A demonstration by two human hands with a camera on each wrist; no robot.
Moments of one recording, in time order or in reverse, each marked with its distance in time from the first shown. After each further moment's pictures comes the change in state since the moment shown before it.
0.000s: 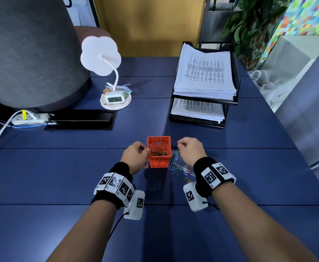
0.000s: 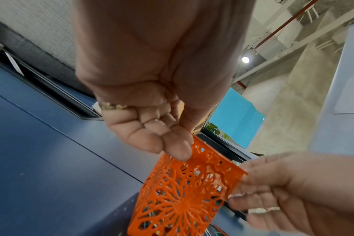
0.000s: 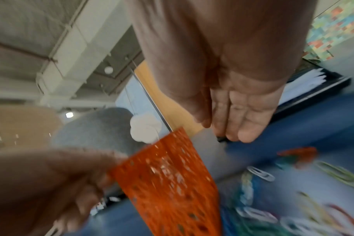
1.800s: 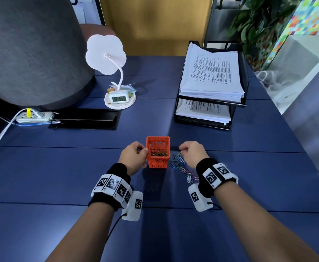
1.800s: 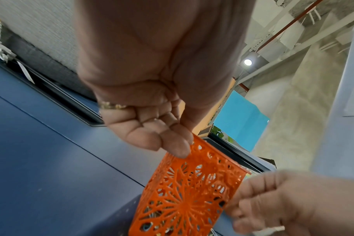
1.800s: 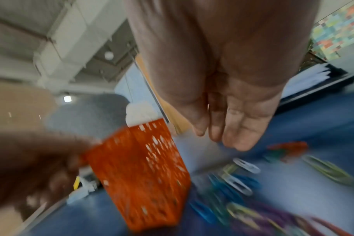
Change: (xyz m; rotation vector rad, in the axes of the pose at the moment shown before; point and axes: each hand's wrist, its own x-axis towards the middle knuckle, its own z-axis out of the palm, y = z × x) left_hand 0.001 -0.003 -0.015 0.010 0.054 0.023; right_hand 0.018 0.014 0.016 -0.078 -0.120 0.003
